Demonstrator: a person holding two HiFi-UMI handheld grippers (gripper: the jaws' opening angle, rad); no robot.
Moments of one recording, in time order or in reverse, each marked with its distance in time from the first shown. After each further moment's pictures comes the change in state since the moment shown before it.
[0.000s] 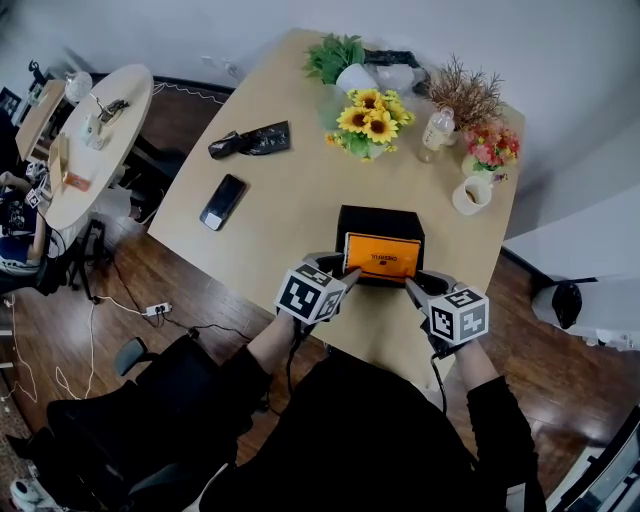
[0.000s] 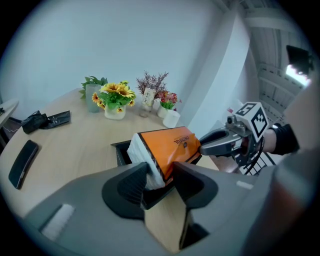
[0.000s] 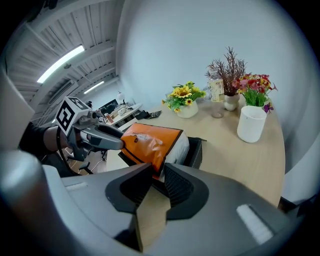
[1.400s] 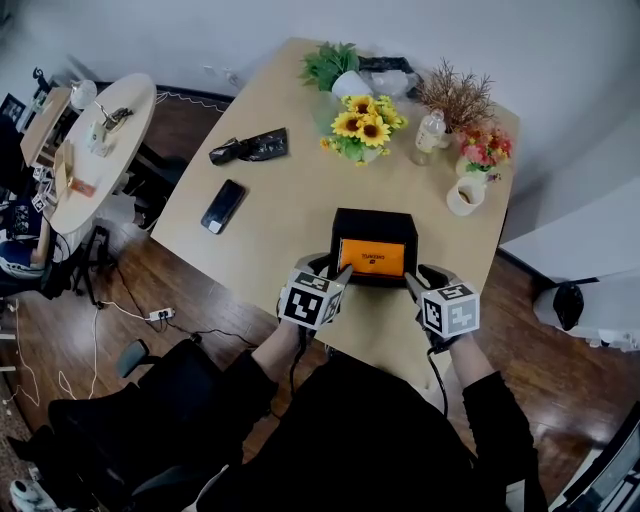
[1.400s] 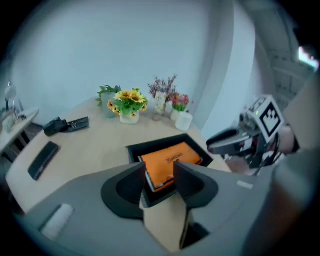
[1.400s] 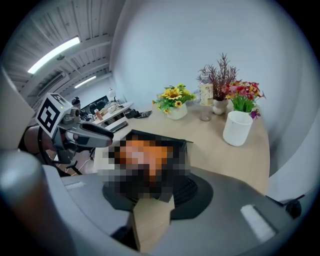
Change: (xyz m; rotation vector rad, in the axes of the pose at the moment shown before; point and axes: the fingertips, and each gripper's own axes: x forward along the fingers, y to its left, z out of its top) left arm -0.007 0.009 0.002 -0.033 -0.064 0.182; right arm -0.006 -0.023 0.002 -0.009 -0.003 -0.132
